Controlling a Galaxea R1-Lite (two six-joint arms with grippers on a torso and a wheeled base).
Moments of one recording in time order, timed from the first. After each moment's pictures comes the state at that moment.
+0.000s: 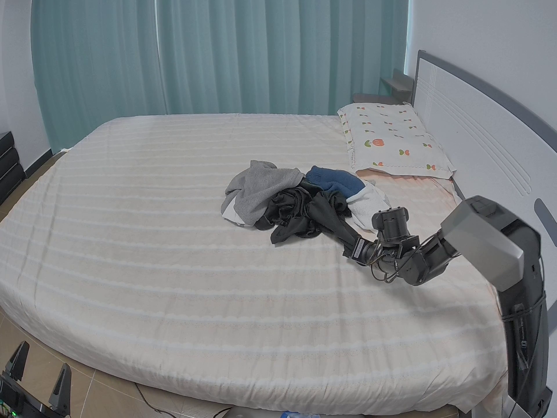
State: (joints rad) left arm 0.00 0.02 -0.02 0.00 -0.01 -0.02; right arm 0.34 2.52 -1.39 -0.55 -0.10 0.61
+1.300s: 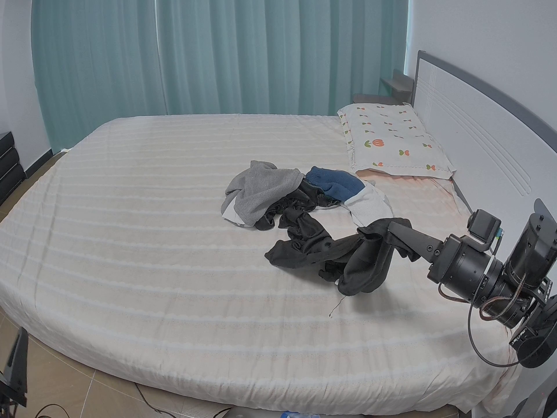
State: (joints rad) left arm 0.00 0.13 -0.24 -0.03 -0.05 -0.05; right arm 0.55 1.64 -0.31 -1.42 0.15 0.63
